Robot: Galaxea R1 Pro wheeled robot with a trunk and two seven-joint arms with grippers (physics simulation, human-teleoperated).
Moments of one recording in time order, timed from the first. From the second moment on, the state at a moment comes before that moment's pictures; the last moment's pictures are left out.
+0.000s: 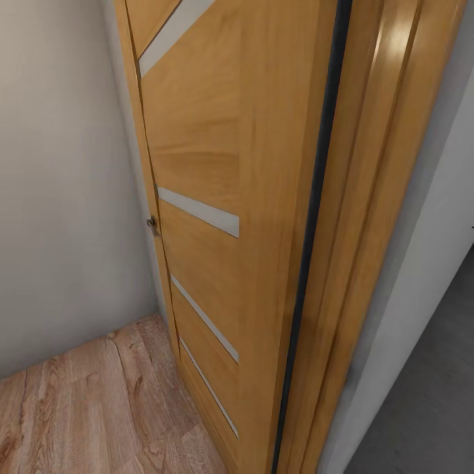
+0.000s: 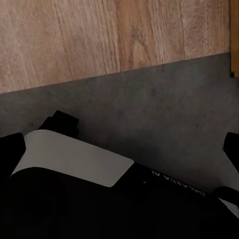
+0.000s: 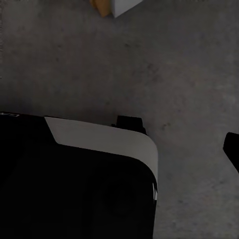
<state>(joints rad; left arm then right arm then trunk) -0.31 -0.01 0.15 0.05 0.35 0.01 0.00 -0.11 0.00 0.02 -0.06 0.10 -0.17 0.00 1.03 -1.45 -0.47</state>
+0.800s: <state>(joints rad) -0.30 -0.01 0.15 0.05 0.35 0.01 0.00 -0.11 0.00 0.02 -0.05 0.10 -0.17 -0.01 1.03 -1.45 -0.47</state>
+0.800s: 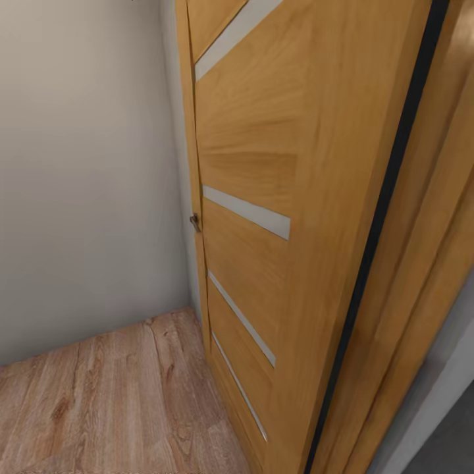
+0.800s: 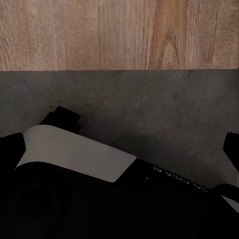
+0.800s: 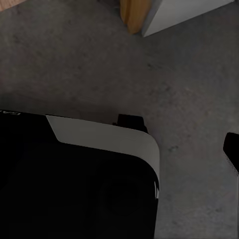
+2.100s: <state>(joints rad) -0.30 -0.02 0.15 0.05 0.35 0.01 0.00 -0.11 0.00 0.02 -0.05 0.10 -0.17 -0.01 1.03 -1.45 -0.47</state>
